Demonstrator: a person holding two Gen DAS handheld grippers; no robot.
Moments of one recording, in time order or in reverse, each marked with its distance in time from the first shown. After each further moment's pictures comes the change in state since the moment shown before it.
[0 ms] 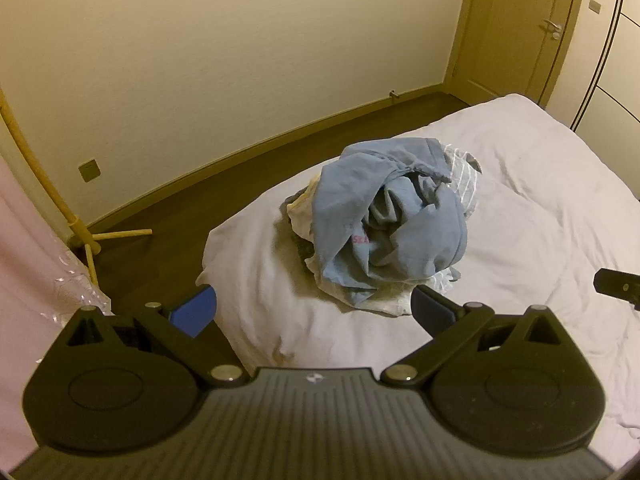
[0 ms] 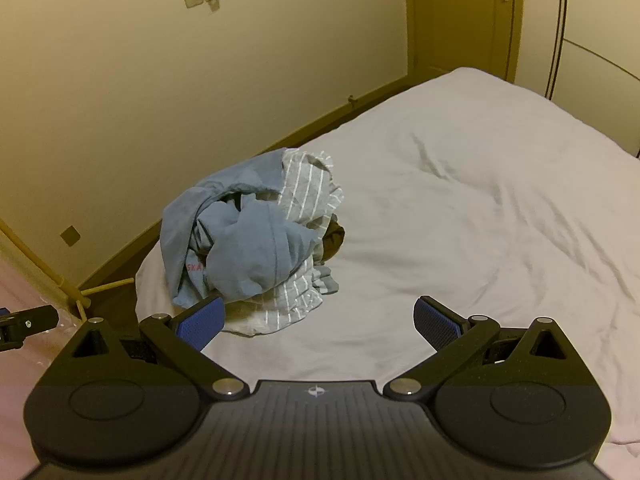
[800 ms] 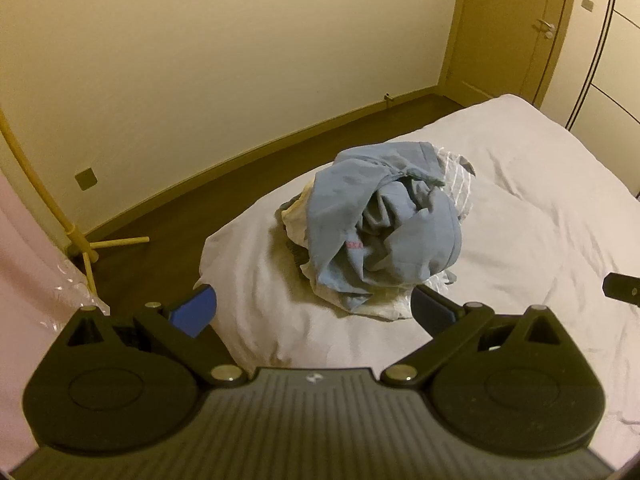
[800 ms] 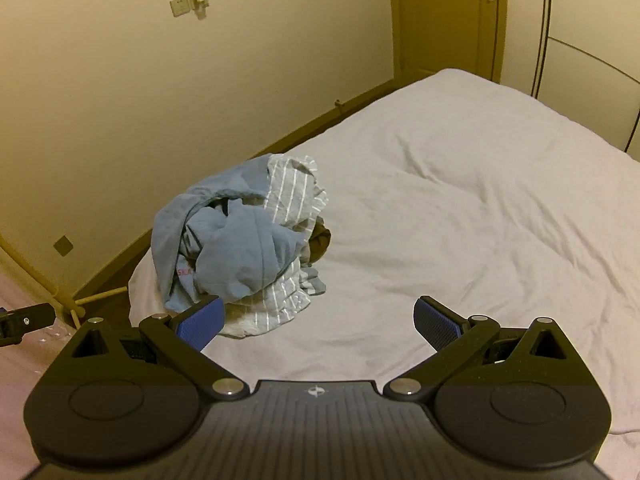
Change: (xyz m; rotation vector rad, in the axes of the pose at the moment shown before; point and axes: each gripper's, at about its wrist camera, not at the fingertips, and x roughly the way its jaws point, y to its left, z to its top) left arm -0.004 -0.005 0.002 0.025 -0.011 -0.014; right arm -0.012 -0.012 -0.005 0.034 -0.017 -0.026
